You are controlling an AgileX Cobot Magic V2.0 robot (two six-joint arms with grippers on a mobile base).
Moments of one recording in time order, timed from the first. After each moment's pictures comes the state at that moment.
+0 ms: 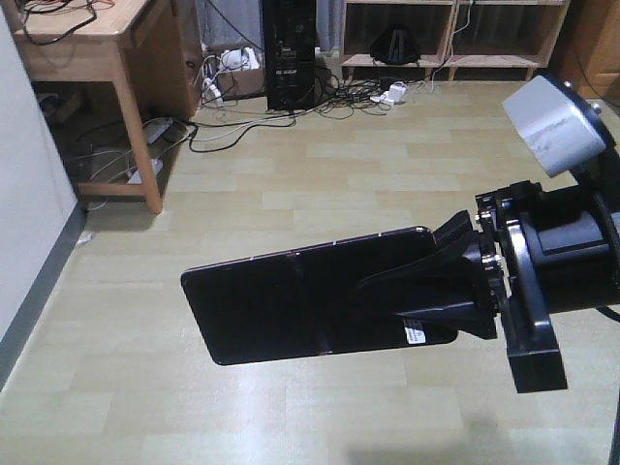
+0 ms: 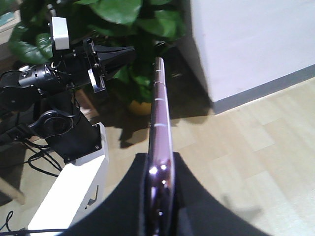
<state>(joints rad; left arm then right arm) 0.04 -0.01 0.03 -0.03 0.18 0.15 0.21 1.15 -1.00 1.14 1.23 -1.15</state>
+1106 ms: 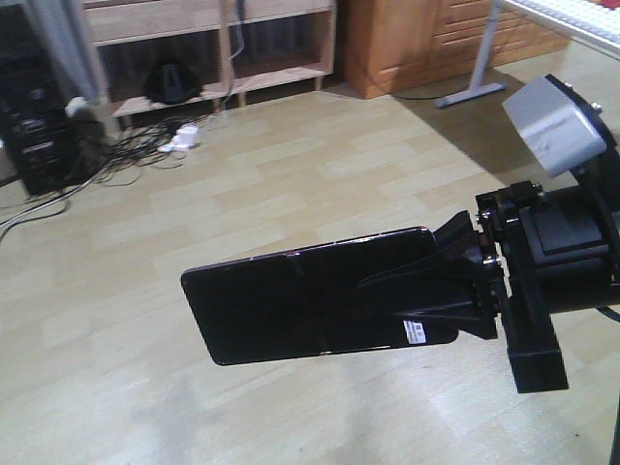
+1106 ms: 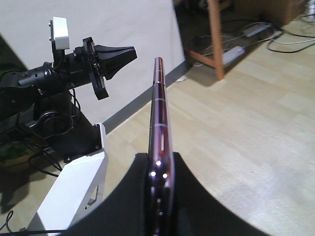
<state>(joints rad) 0.04 -0.01 0.03 -0.03 0.18 0.15 0.21 1.15 -1.00 1.14 1.23 -1.15</state>
